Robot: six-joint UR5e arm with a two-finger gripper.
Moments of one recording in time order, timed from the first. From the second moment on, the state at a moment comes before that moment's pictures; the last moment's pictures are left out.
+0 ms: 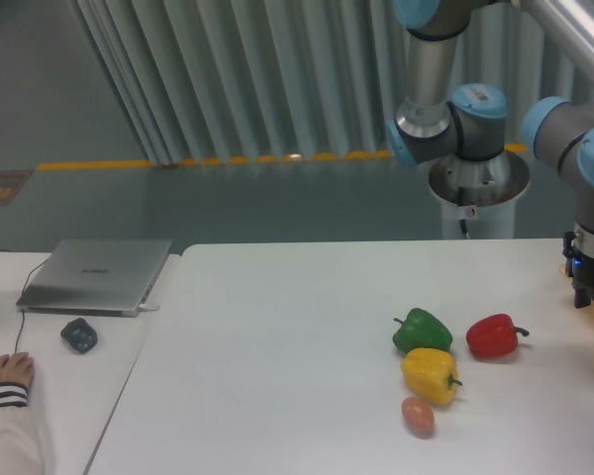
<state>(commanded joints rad) 2.52 -1.93 -1.41 -1.31 1.60 1.67</state>
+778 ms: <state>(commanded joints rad) 2.35 -1.84 -1.59 -1.20 1.72 1.47</state>
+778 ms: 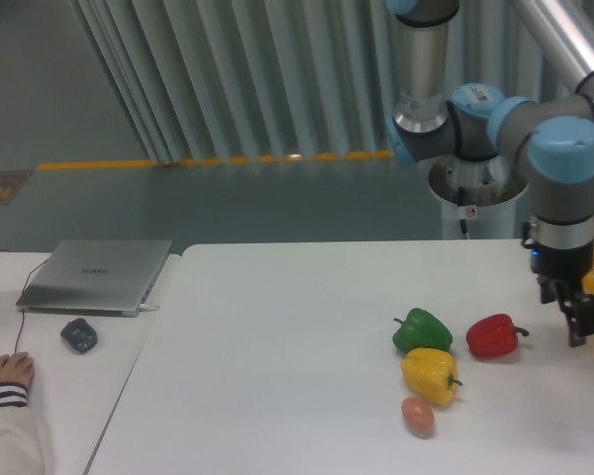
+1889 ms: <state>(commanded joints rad) 2.22 -1.83 -1.72 -1.25 1.80 1.48</state>
